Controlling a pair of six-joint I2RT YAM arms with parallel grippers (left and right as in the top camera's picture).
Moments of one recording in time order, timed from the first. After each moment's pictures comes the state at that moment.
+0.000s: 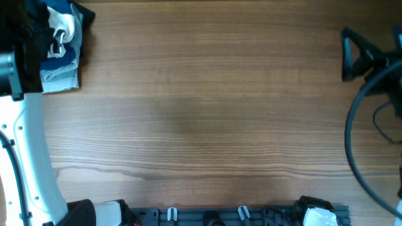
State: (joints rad) left arm 0.15 1.52 1.96 -0.51 -0.34 -0.34; right arm -0.23 1.02 1.65 -0.79 -0.42 0.08
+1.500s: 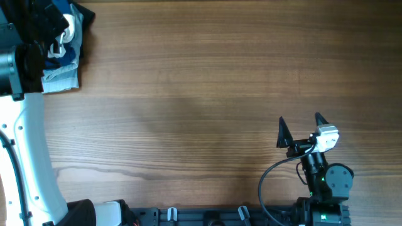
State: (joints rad) left arm 0.15 1.53 1.96 -1.04 -0.34 -0.34; right arm -0.08 0.05 0.01 0.01 -0.21 0.06
